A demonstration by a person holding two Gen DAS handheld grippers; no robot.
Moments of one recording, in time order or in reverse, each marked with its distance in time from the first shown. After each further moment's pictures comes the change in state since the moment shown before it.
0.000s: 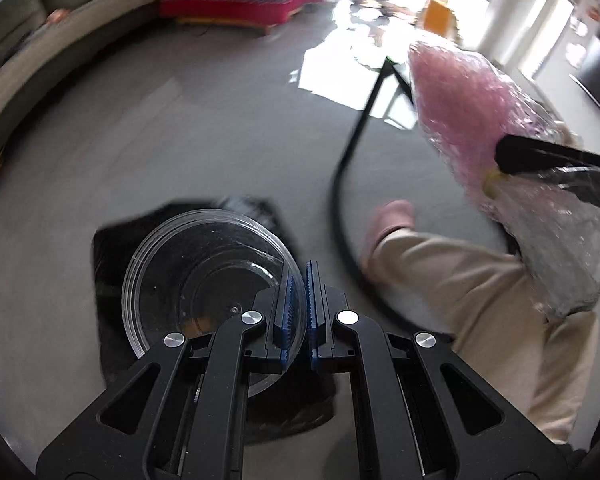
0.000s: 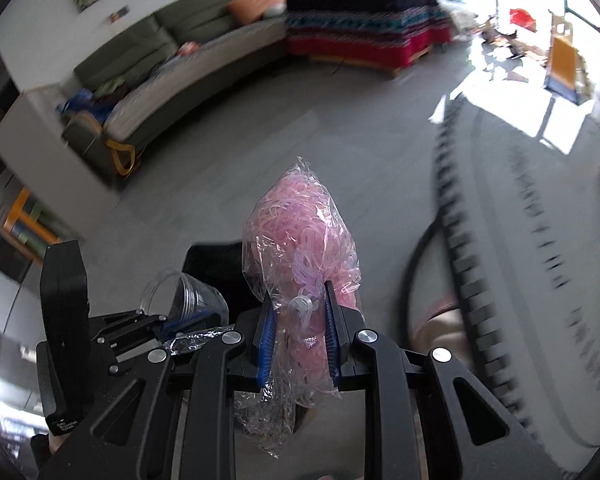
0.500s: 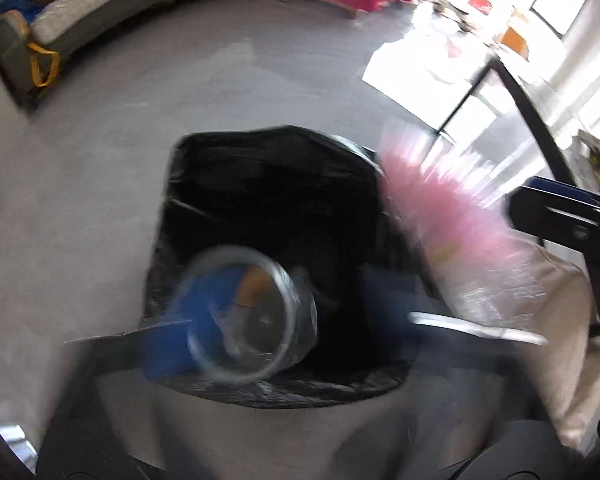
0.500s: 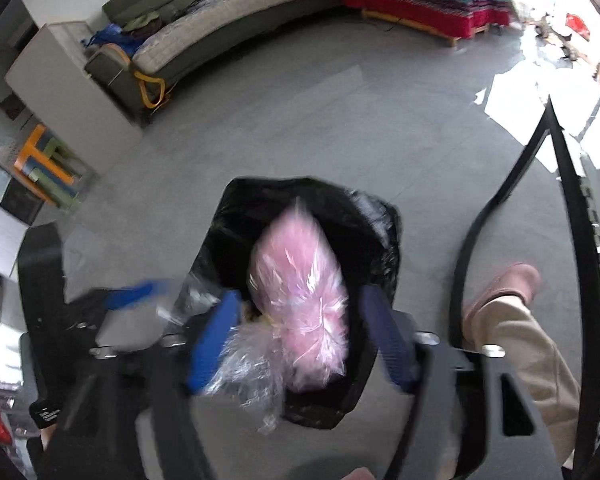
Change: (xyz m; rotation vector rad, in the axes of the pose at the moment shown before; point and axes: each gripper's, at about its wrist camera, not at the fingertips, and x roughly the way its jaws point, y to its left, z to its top) left arm -0.004 0.092 -0.061 -0.228 0.009 0.131; right arm 0.075 0.090 -0.016 -0.115 0.141 0.042
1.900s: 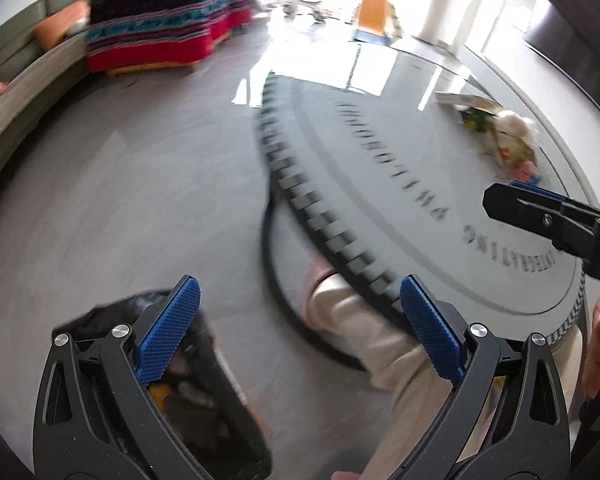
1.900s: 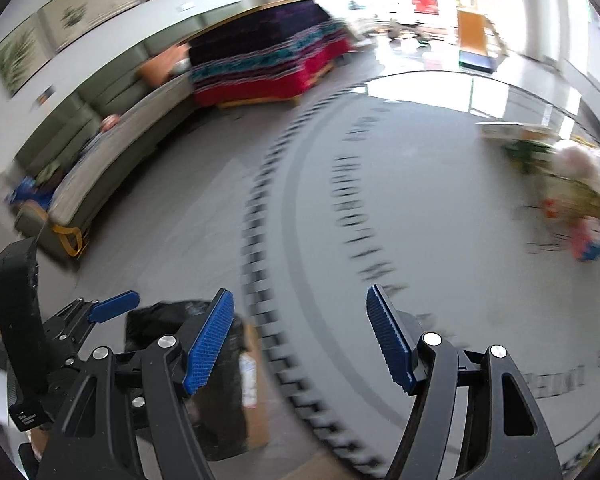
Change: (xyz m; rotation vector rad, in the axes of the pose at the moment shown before) left arm -0.025 -0.290 0.095 0.472 -0.066 -0.248; right arm -0.164 -0.266 -0.039 0.407 -0.298 -0.206
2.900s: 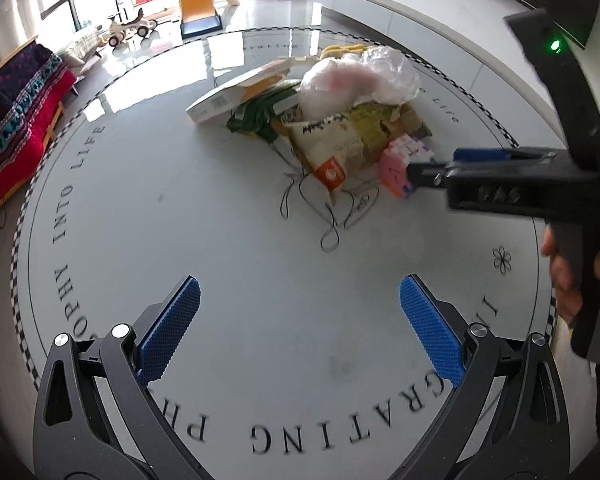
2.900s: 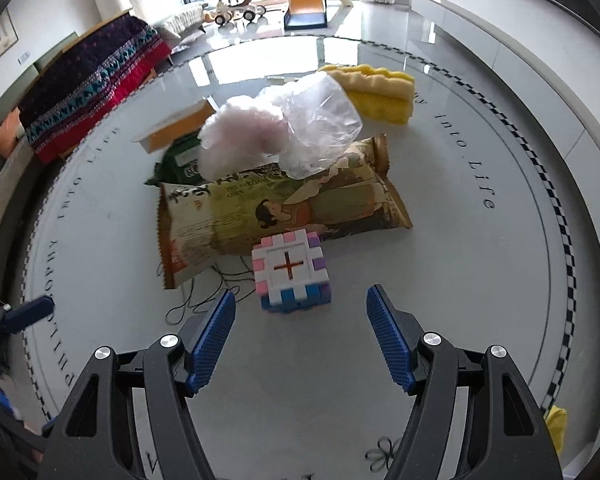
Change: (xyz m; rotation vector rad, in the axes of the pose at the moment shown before) left arm 0.115 -0.246 0.111 0.496 0.092 -0.225; right arm 0.001 -0.287 0.031 0.328 0.066 -0.388
